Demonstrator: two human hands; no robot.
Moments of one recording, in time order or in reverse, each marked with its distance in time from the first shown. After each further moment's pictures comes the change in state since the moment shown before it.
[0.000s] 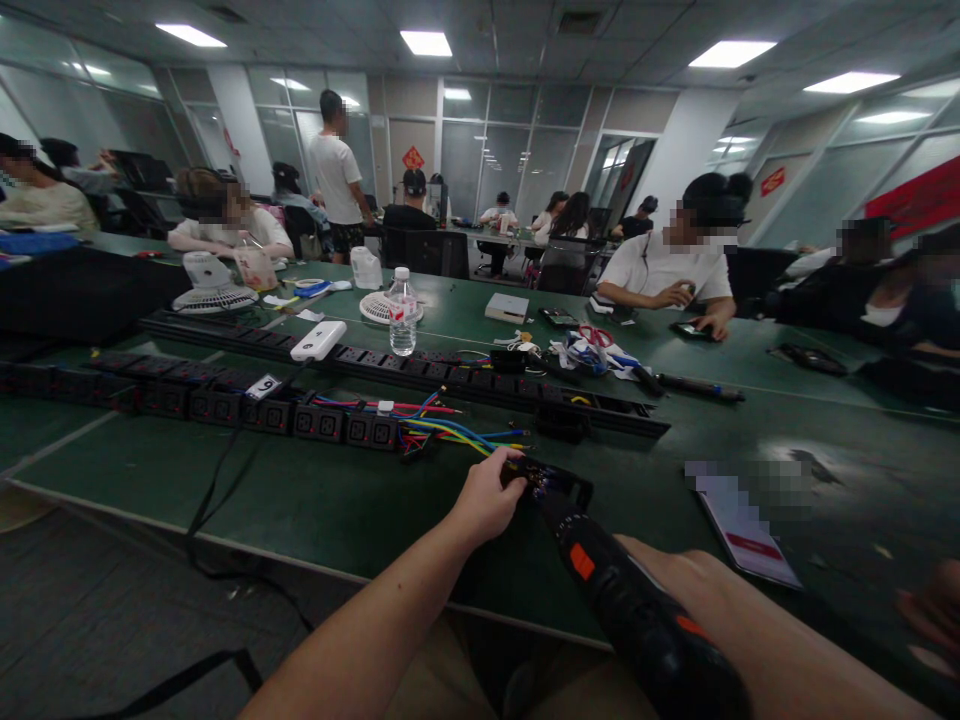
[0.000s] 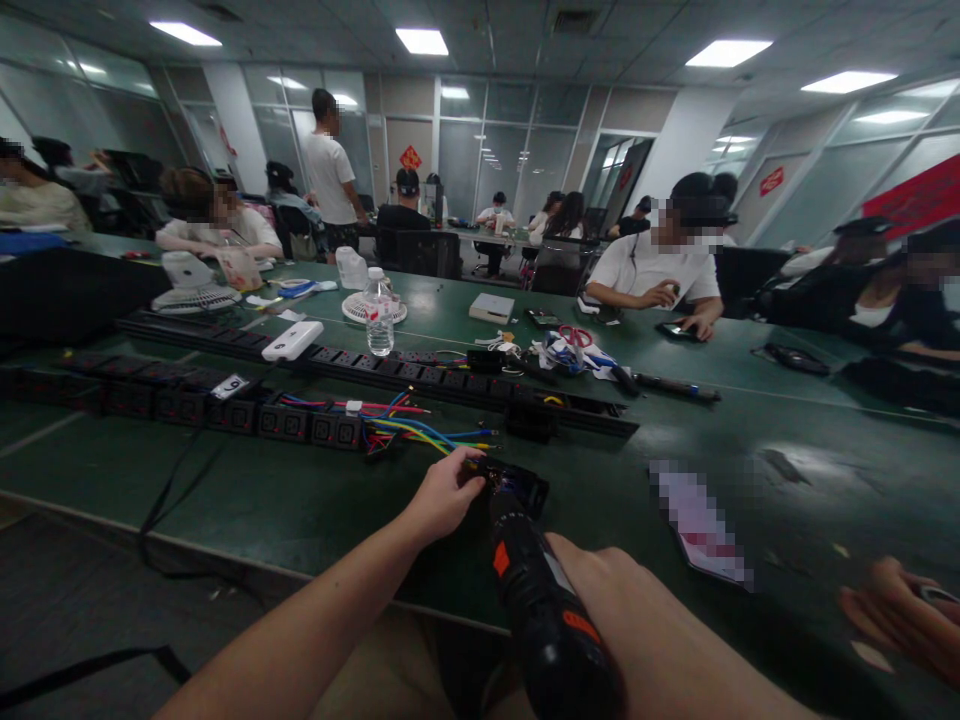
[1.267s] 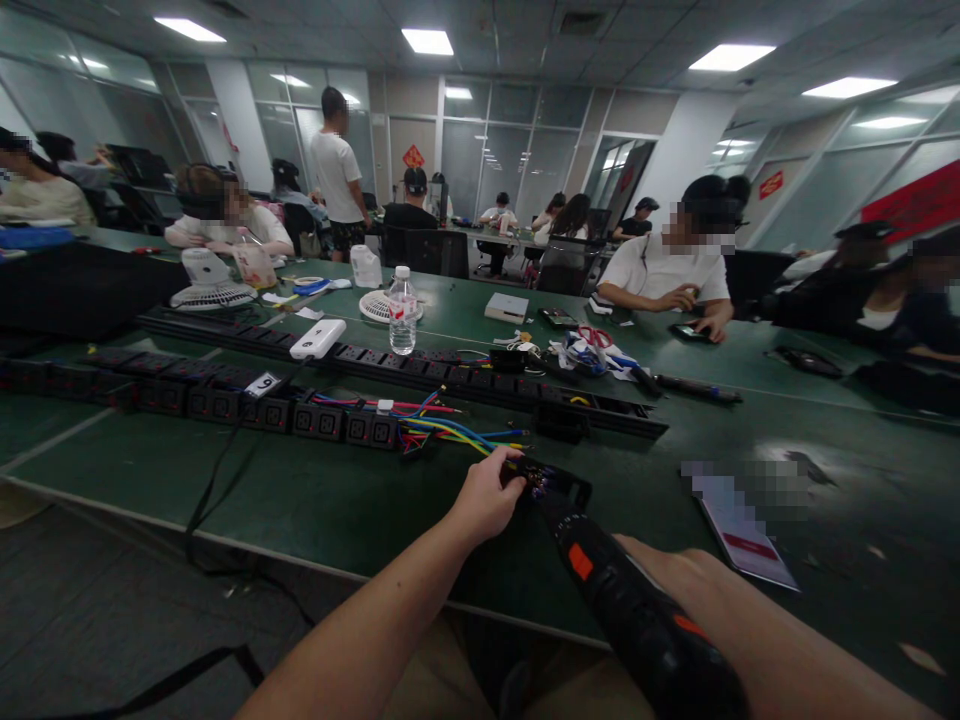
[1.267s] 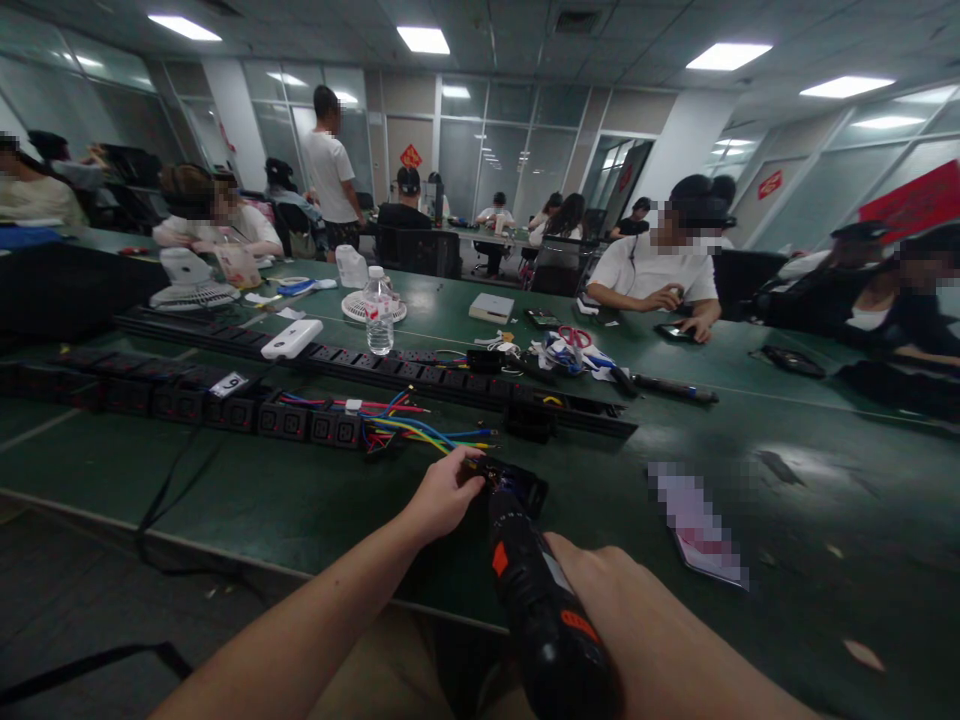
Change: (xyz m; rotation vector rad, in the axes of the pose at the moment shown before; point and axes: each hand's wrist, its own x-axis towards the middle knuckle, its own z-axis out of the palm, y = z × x) left_hand -0.001 0.000 0.001 0.006 0.016 0.012; right_hand -0.005 -0.003 -0.002 -0.079 -0.062 0.001
